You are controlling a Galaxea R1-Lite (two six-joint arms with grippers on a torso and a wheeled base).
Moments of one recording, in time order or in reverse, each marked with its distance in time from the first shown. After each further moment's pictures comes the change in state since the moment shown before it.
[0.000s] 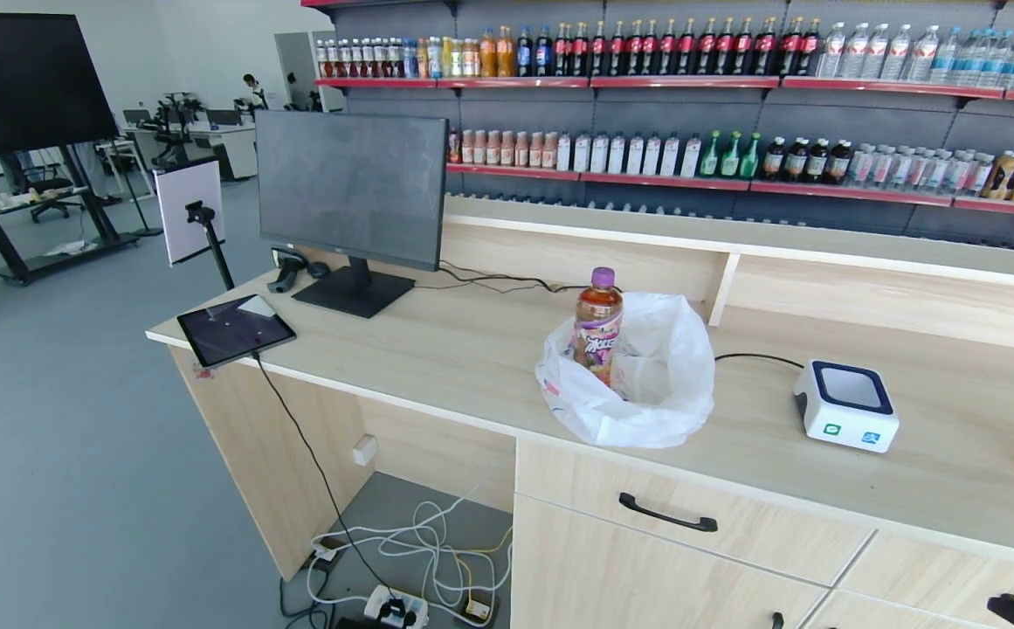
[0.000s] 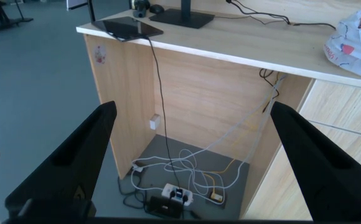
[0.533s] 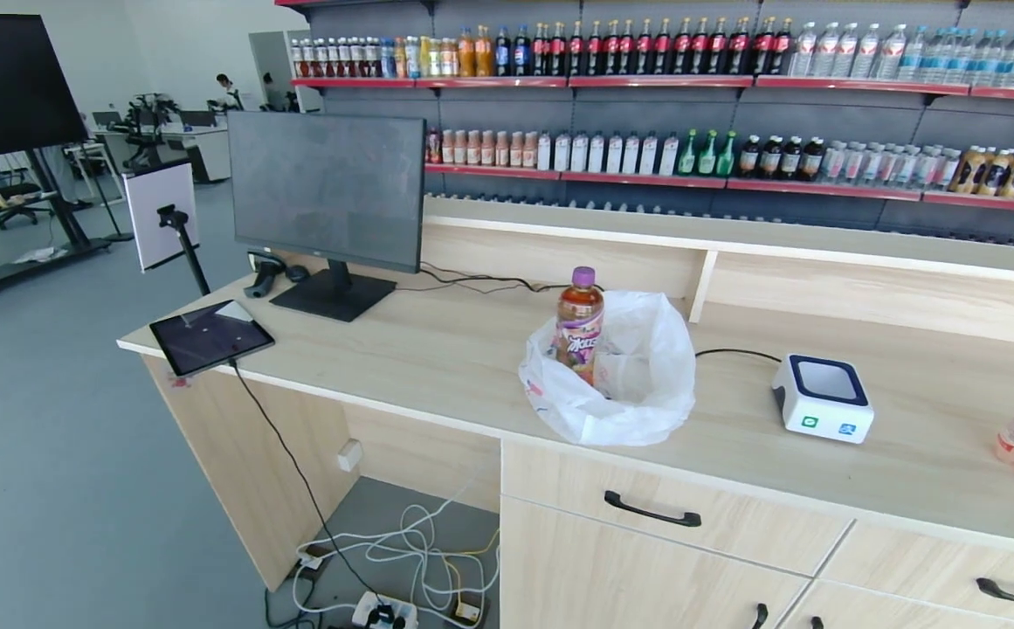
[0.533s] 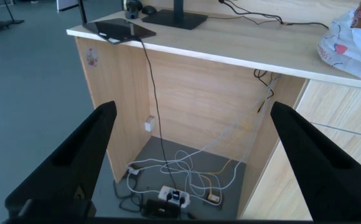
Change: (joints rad) left arm 0.001 0.000 0.000 0.000 0.000 0.003; right arm 0.000 -0.160 -0.010 0.021 0.061 0.004
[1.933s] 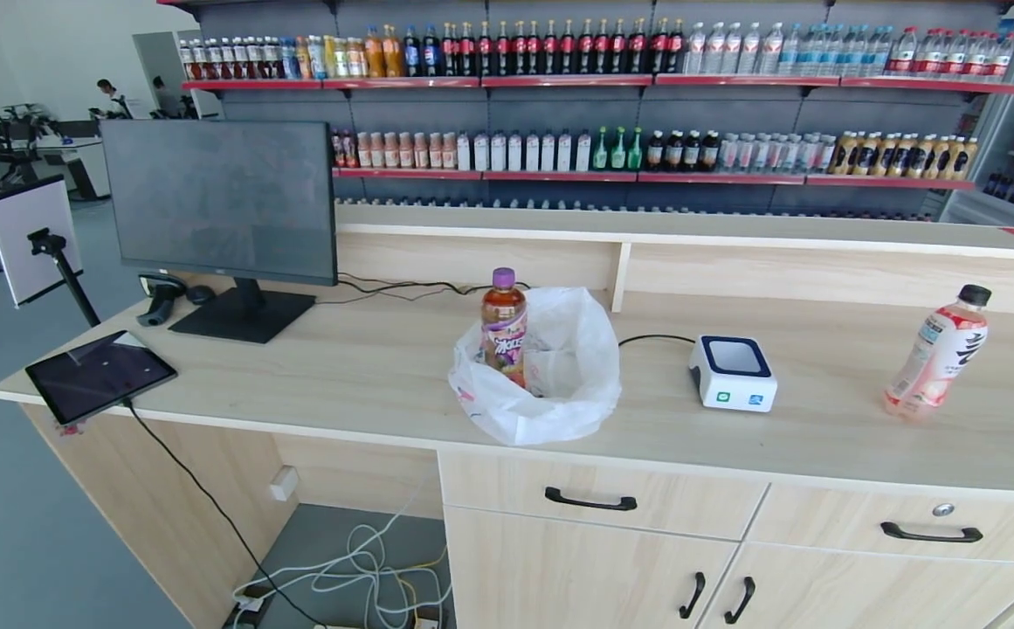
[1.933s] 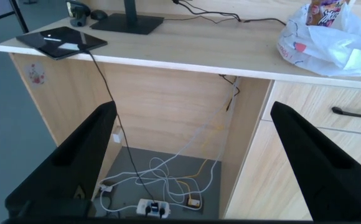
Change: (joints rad) left arm -0.001 0.000 0.000 0.000 -0.001 0.007; right arm 0.000 -0.118 -0.032 0.139 0.060 -0.003
